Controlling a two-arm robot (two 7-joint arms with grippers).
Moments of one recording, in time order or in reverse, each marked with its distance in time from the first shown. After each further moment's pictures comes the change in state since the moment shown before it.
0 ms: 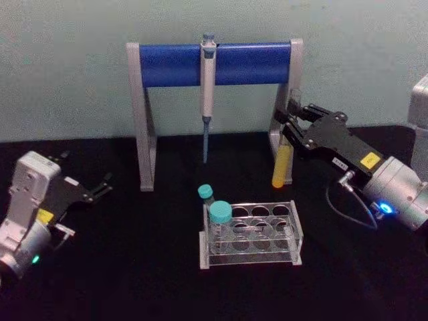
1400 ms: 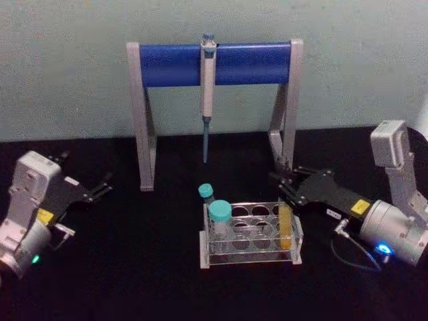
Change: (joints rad) left arm 0.000 0.000 0.000 0.000 0.000 0.000 0.000; right arm -0.040 0.062 -0.062 0.043 -0.038 0.148 0.026
